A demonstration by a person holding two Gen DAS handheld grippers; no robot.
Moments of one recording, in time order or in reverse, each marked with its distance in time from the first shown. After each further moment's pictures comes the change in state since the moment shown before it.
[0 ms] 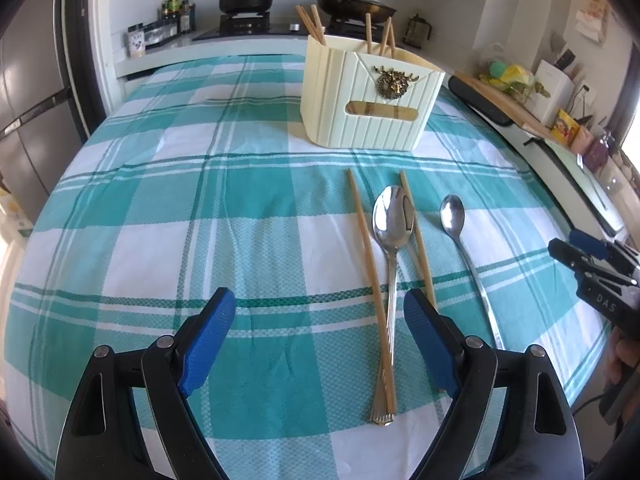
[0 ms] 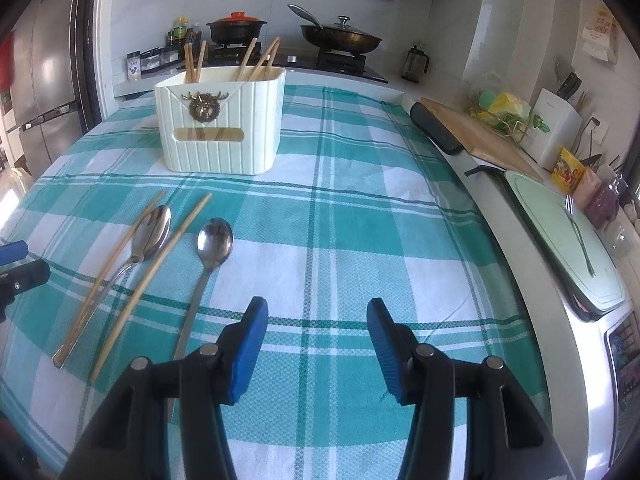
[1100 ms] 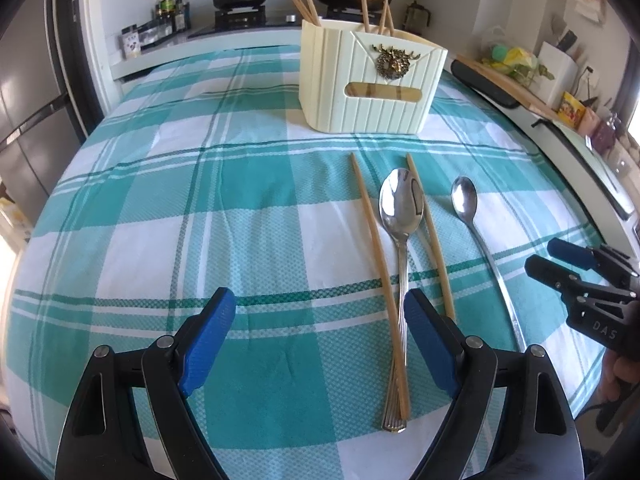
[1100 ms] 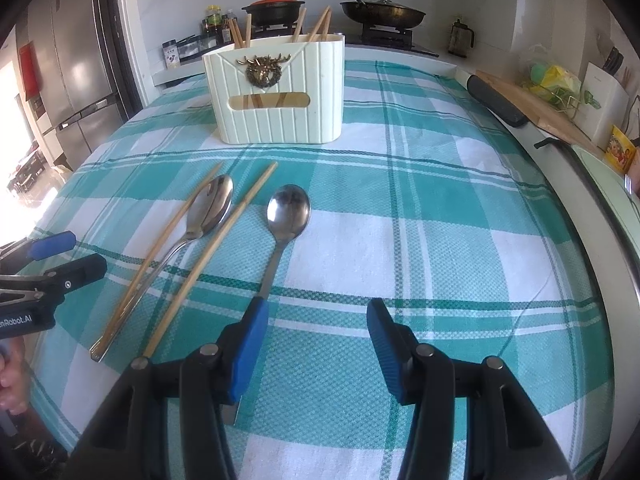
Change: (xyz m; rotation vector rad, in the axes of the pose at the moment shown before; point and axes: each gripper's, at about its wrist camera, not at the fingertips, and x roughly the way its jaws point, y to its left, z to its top) left arm 0.014 -0.004 -0.003 0.043 0.023 0.036; right arm 0.024 0.034 -0.012 0.011 0.069 0.211
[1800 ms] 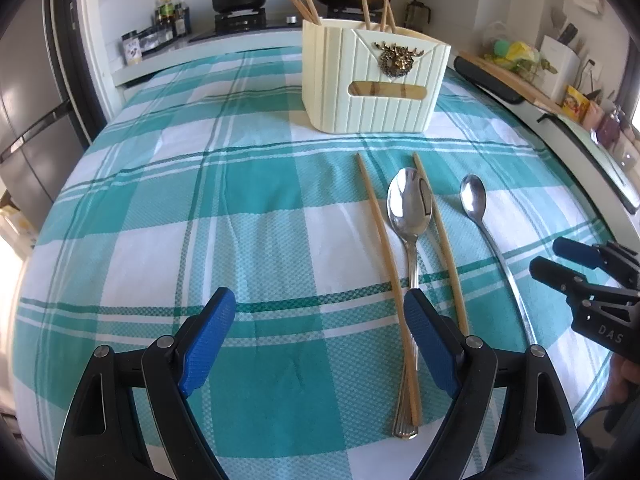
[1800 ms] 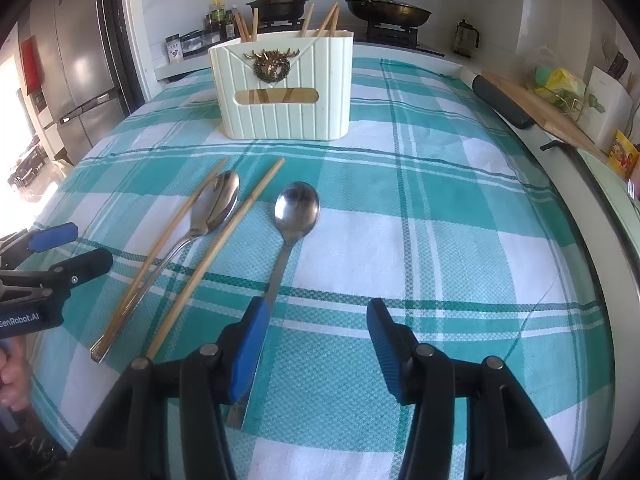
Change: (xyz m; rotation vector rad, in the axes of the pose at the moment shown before) left arm 0.004 0.001 0.002 0.024 -0.003 0.027; right arm 0.003 0.005 0.001 -0.011 0.016 -0.002
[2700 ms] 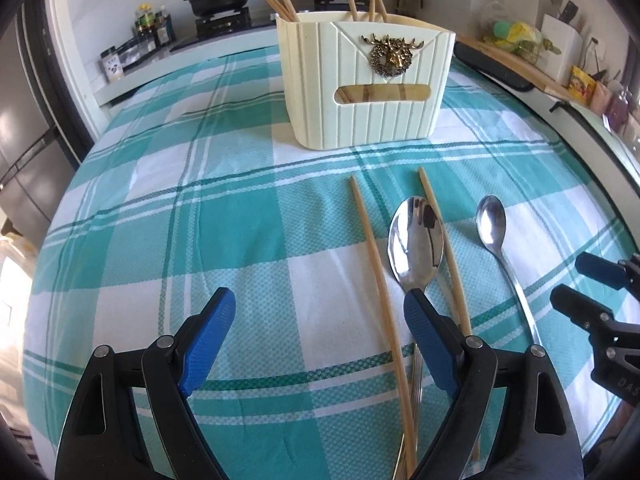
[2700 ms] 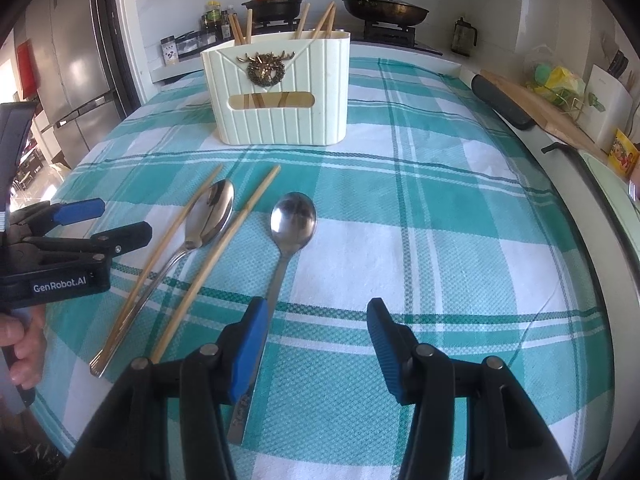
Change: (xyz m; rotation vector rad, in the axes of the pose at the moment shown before) left arm 0.034 -0.017 0.036 0.076 0.031 0.035; right arm 0.005 -0.002 0.011 0.013 0.002 -0.007
